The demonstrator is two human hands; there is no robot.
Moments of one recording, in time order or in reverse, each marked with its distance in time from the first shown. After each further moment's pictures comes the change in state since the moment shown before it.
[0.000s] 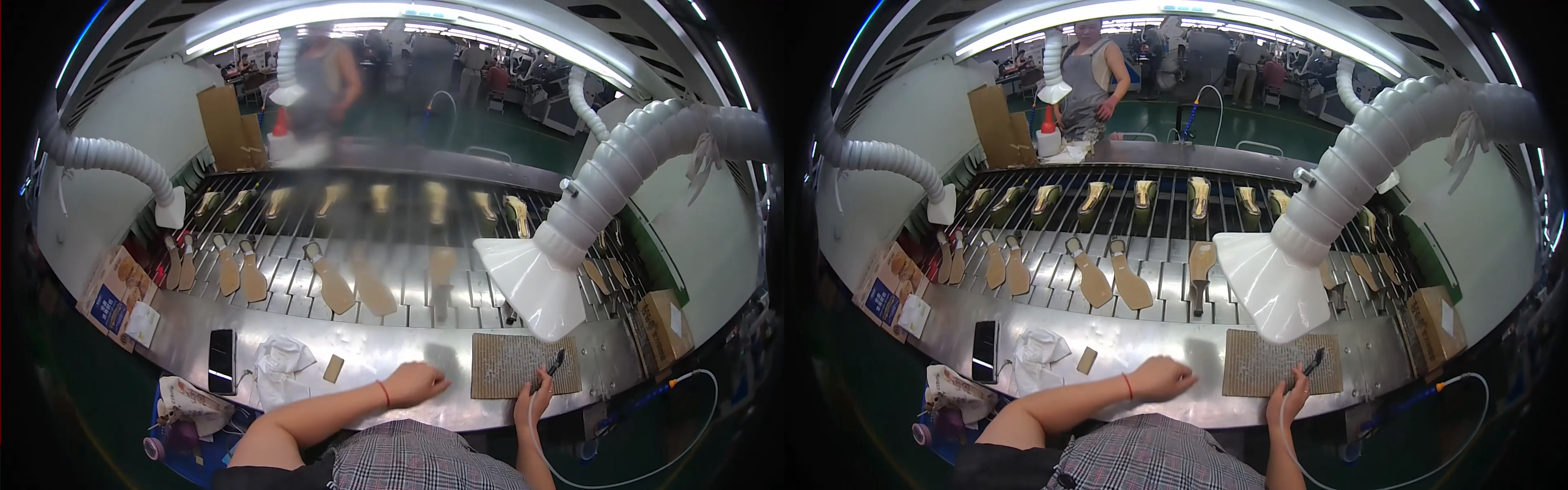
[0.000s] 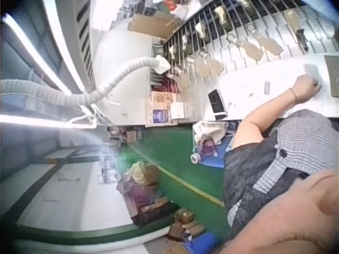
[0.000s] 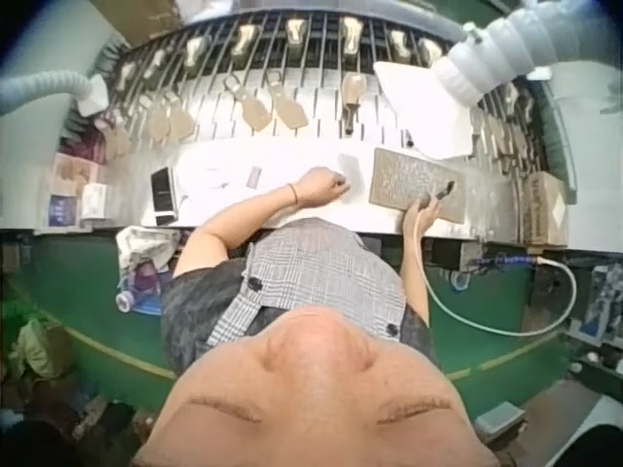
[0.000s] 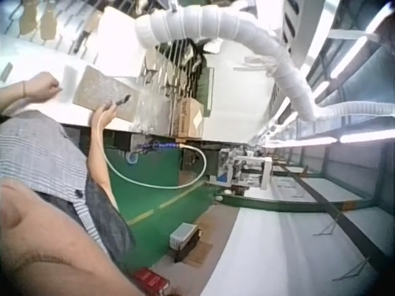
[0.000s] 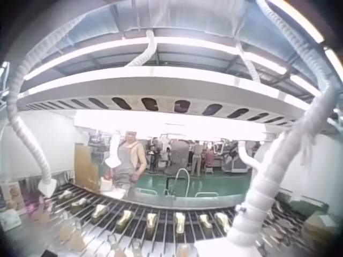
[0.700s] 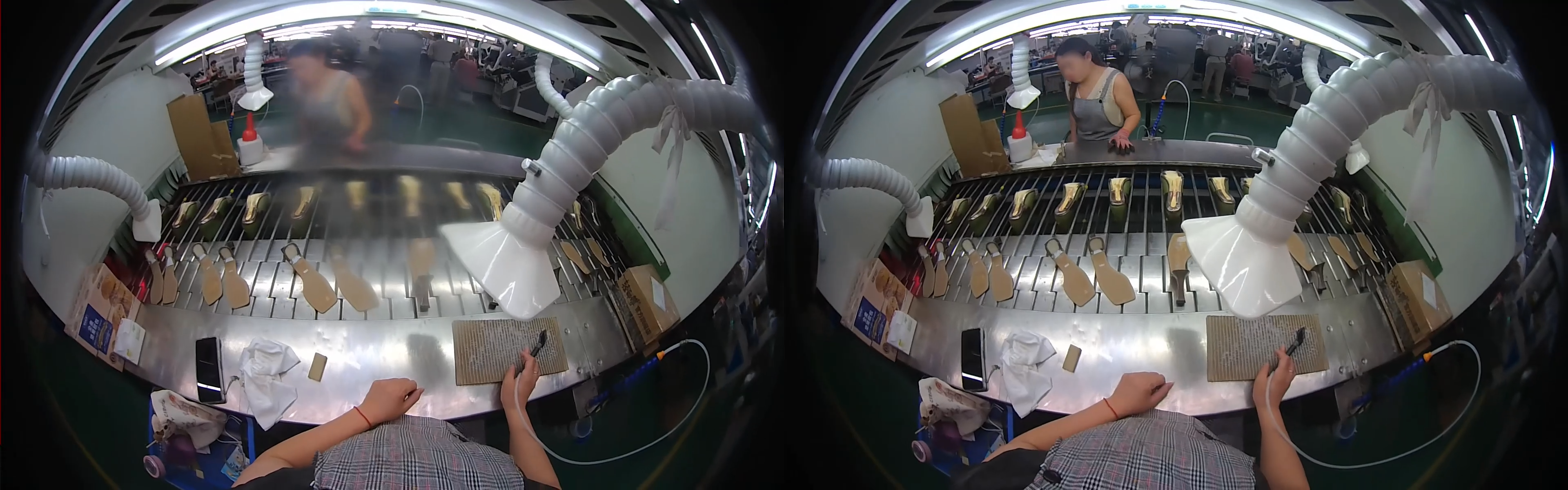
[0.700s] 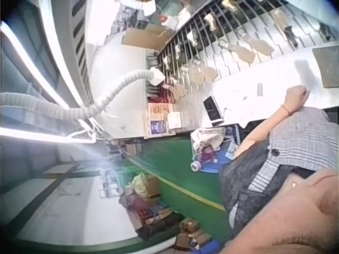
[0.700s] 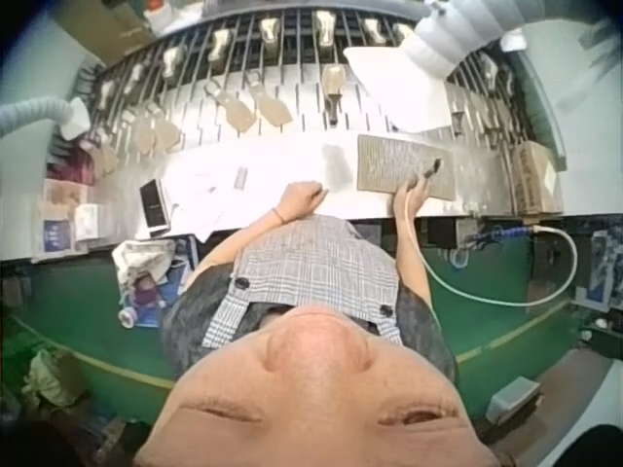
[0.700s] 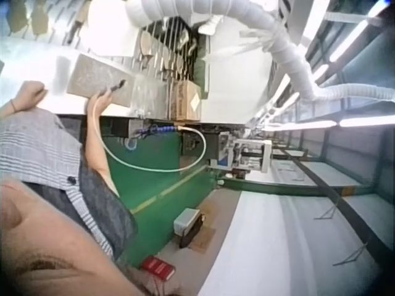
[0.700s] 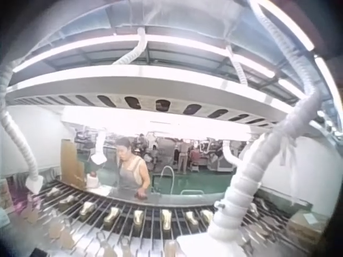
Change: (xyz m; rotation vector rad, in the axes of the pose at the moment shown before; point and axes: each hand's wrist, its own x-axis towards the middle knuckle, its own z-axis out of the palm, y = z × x) left_hand -0.048 -0.003 0.048 -0.005 0.397 0.145; right_hand -0.005 0.006 0.004 -0.093 0.051 -0.085
